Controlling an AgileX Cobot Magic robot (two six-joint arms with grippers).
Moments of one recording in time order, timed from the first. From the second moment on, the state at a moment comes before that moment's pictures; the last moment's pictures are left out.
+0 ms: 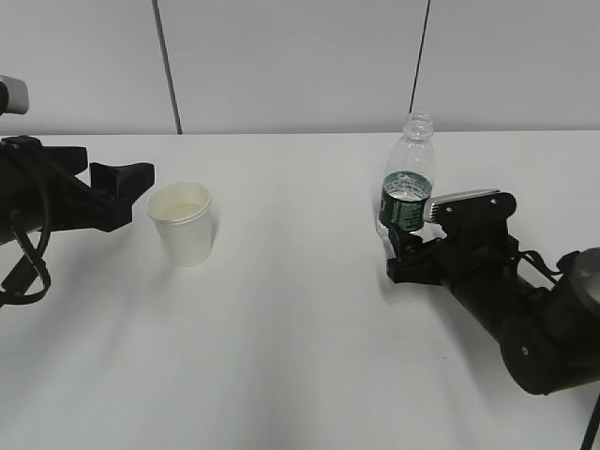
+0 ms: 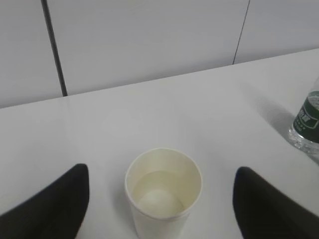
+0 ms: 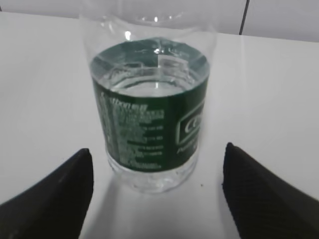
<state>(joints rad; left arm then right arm) -0.28 1.44 -0.50 0.29 -0.57 -0.22 0.32 2.17 -0.68 0.18 -1.14 -0.08</state>
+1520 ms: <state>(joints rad) -0.66 0.44 -0.78 -0.06 1.22 -0.09 0.32 0.40 -0.64 0.00 1.14 -0.03</state>
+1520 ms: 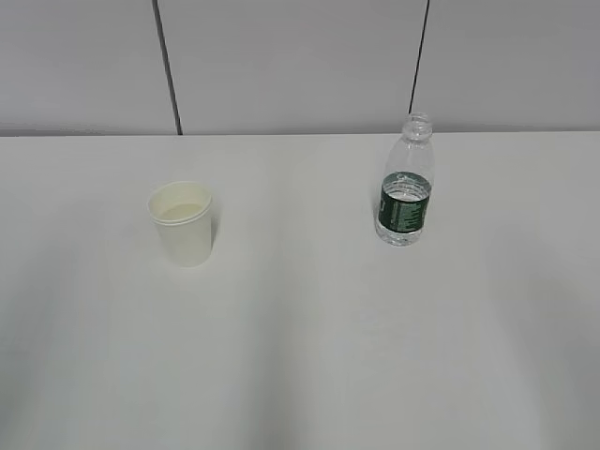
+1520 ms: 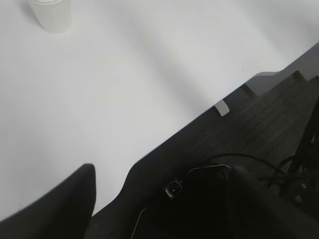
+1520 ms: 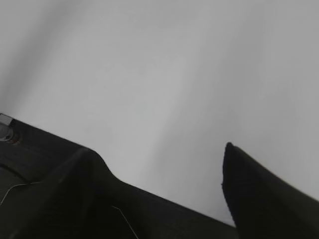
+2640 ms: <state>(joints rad) -0.66 0.22 -0.52 0.00 1.10 -0.09 0.32 0.23 -0.50 -0.04 1.14 0.04</state>
